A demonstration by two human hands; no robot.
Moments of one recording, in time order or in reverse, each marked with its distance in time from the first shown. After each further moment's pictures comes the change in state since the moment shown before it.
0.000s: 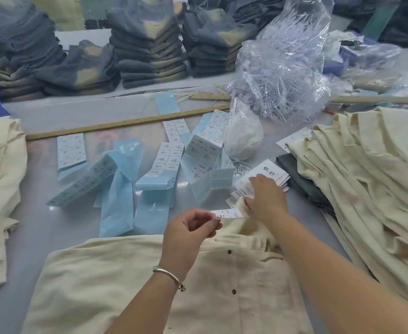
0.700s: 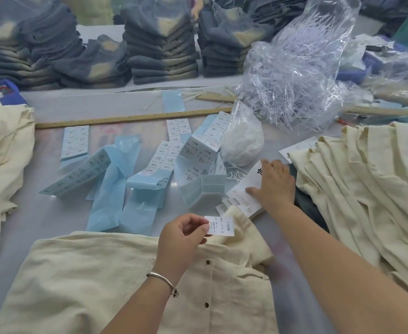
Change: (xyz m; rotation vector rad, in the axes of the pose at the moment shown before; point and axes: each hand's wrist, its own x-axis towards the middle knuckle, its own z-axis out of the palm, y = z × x) left_hand 0.009 -0.015 0.038 0.157 0.173 -0.009; right_hand 0.057 0.036 -0.018 -0.150 0.137 -0.008
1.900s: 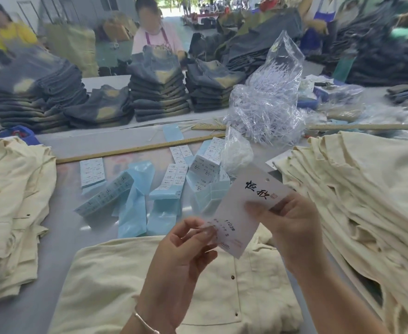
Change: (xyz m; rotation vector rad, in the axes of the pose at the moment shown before) left_hand -0.138 0.092 -0.084 -0.552 -0.396 -0.041; right_hand -0.227 -0.081 -0.164 1.649 0.246 -0.120
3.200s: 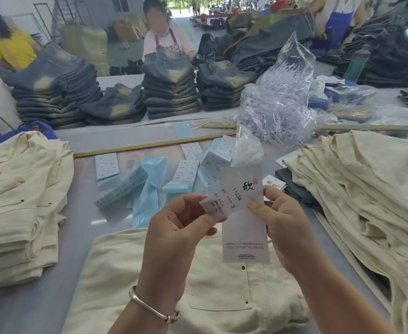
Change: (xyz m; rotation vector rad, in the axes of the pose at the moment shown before) left_hand -0.022 0.032 0.003 0.332 0.088 0.359; right_hand -0.015 -0.016 0.028 0.038 -0.124 0.361
